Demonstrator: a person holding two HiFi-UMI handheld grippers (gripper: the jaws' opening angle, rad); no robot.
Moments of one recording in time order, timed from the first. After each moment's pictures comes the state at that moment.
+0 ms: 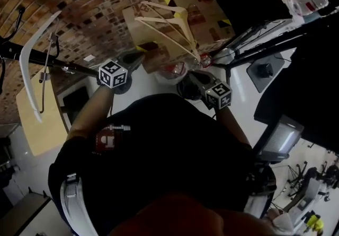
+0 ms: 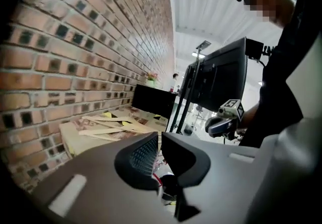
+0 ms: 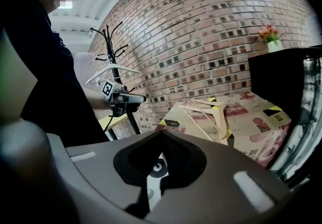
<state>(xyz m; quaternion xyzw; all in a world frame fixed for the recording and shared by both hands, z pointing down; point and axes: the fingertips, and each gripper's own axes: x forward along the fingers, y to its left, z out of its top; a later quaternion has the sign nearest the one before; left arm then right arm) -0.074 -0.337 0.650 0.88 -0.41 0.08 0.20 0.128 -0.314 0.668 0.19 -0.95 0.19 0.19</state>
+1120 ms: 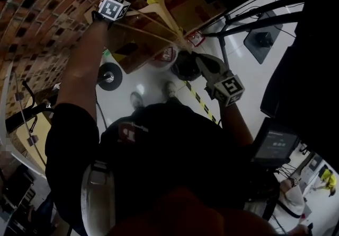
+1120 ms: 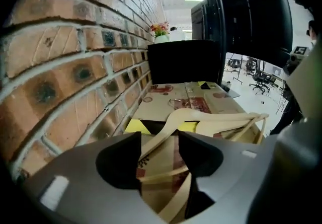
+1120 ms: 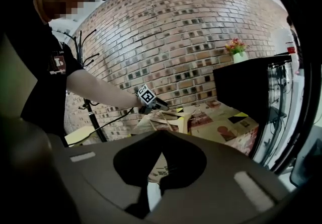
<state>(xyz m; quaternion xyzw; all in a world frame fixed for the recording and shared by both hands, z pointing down) -0.078 -0.657 0.756 0.83 -0.40 0.37 0.11 0.180 -0.397 0.659 0.34 -0.91 0.20 0.14</state>
